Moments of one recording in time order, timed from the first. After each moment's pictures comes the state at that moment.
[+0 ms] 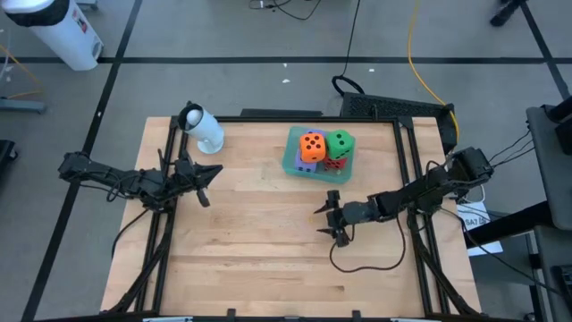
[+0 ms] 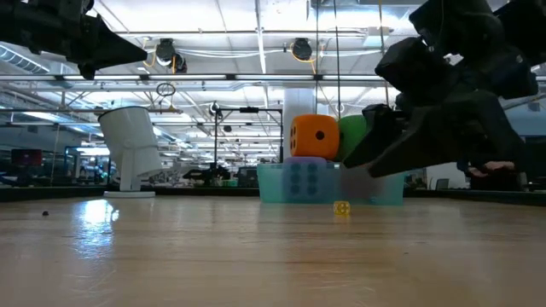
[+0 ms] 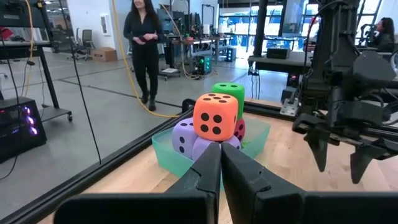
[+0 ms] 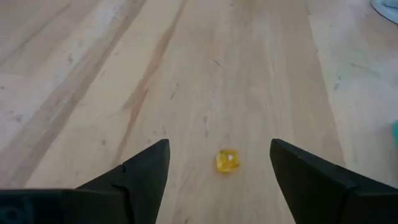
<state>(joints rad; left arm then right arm) -0.28 0.38 0.25 0.11 -0.73 -0.06 0.27 1.54 0.48 0.49 0.18 -0.09</state>
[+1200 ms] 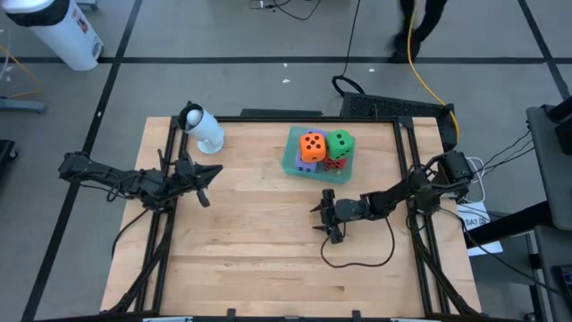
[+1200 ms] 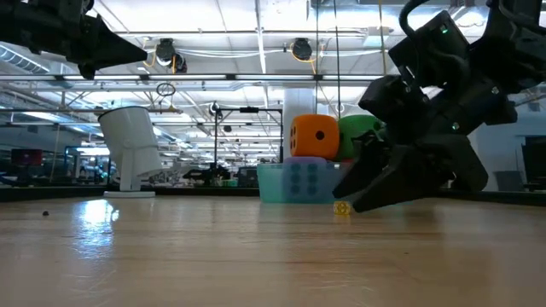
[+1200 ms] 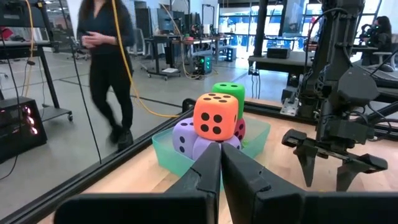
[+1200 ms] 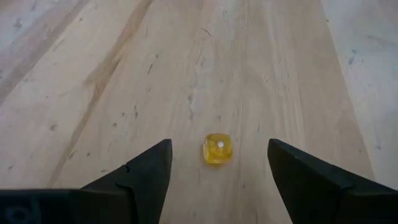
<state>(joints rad) -0.28 0.38 0.25 0.11 -0.73 -0.06 0.19 1.71 0.48 0.63 0.13 -0.12</state>
